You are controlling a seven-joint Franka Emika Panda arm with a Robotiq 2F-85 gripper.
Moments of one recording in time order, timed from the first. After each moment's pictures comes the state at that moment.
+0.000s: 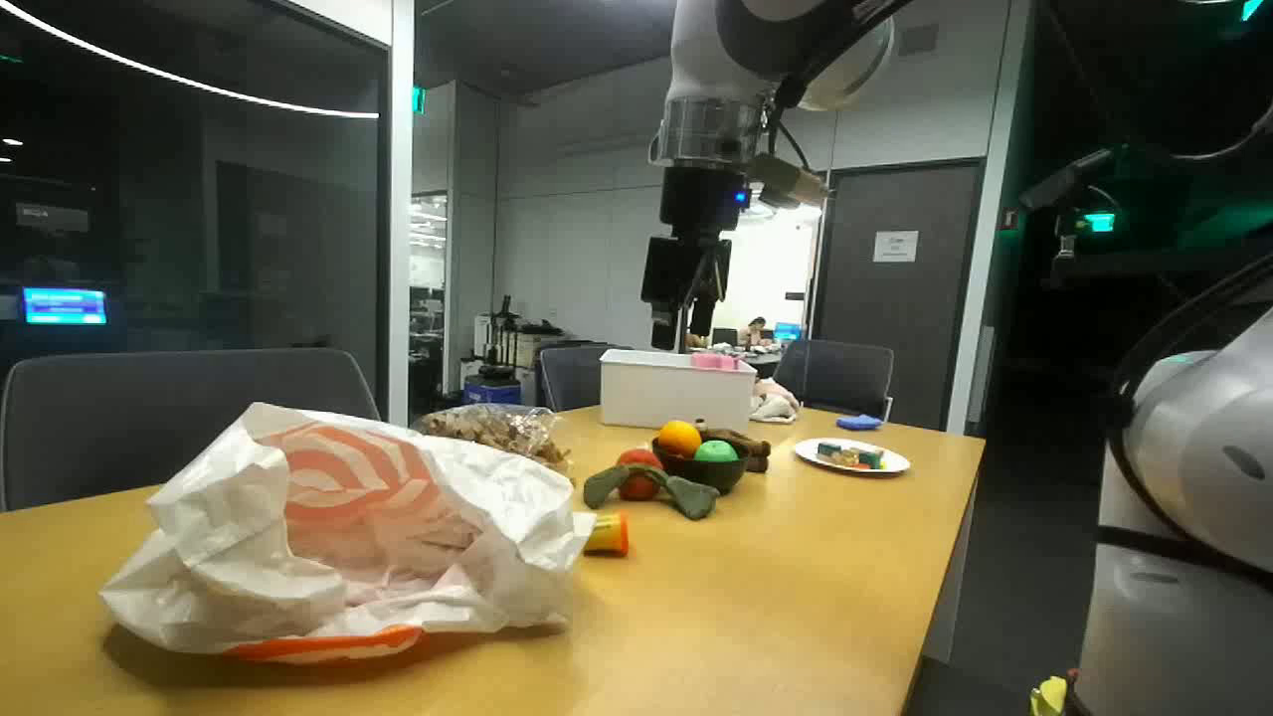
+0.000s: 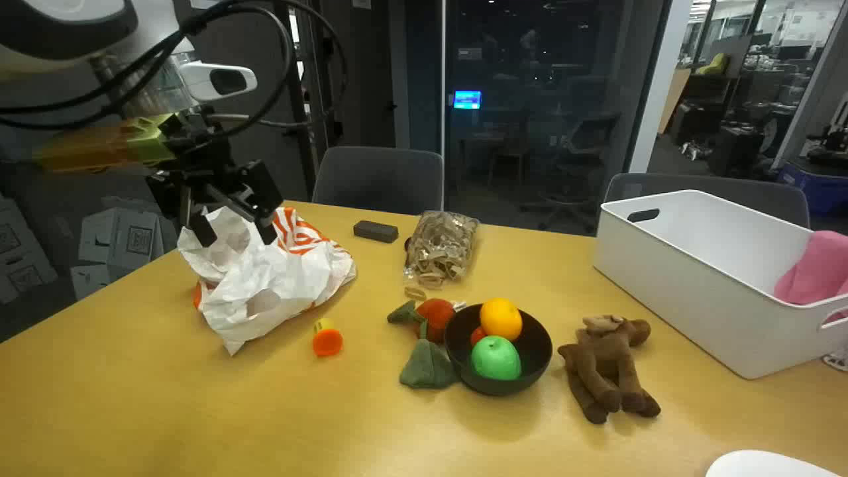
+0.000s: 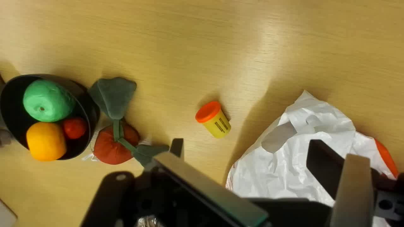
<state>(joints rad) 0.05 -0.63 0.10 -2.46 -0.09 1.97 -0.03</state>
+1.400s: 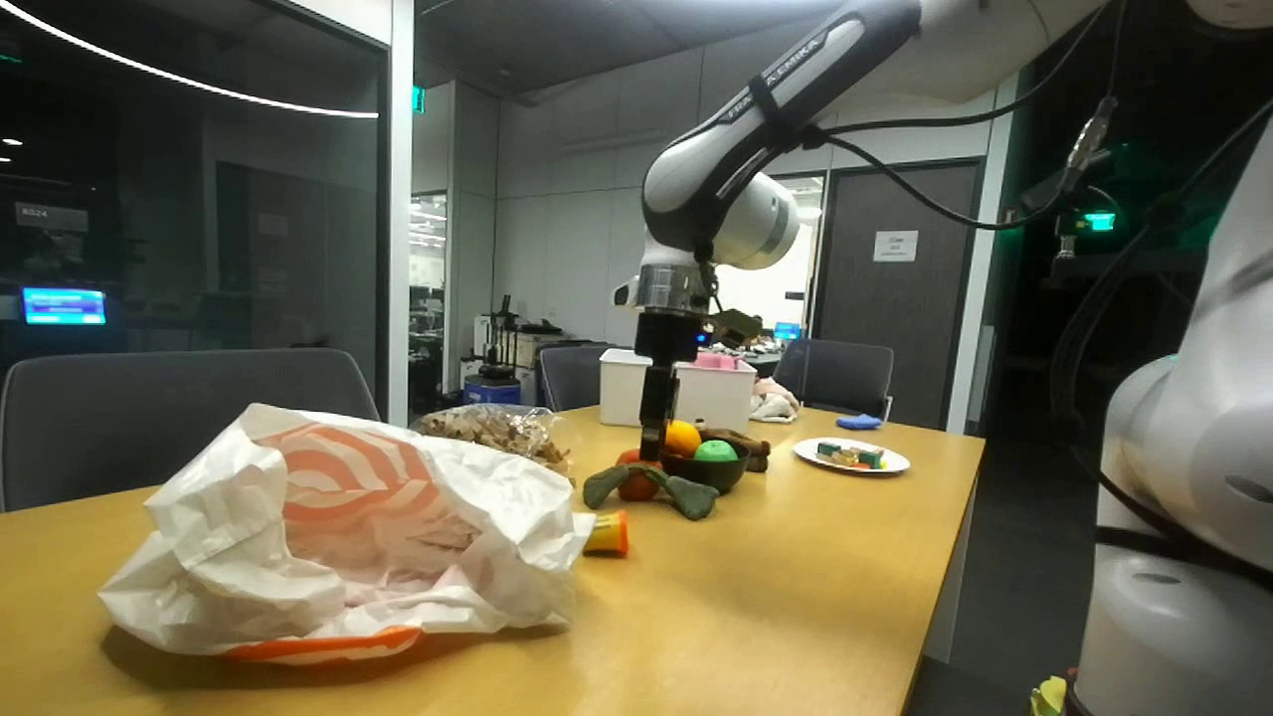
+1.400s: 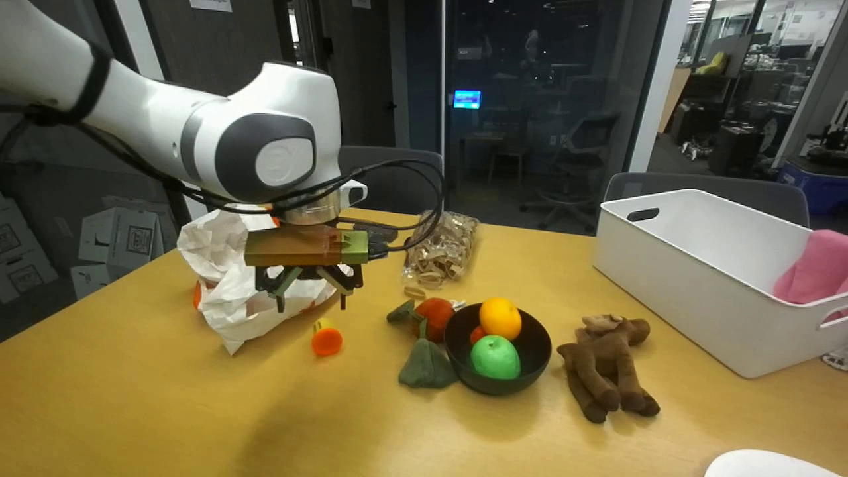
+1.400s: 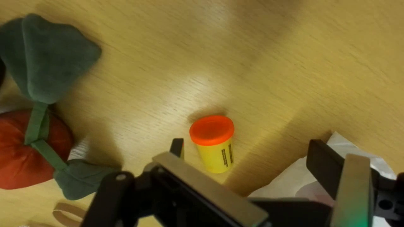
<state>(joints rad) 0.08 -0.21 -0.14 -2.44 0.08 2.22 -0.67</state>
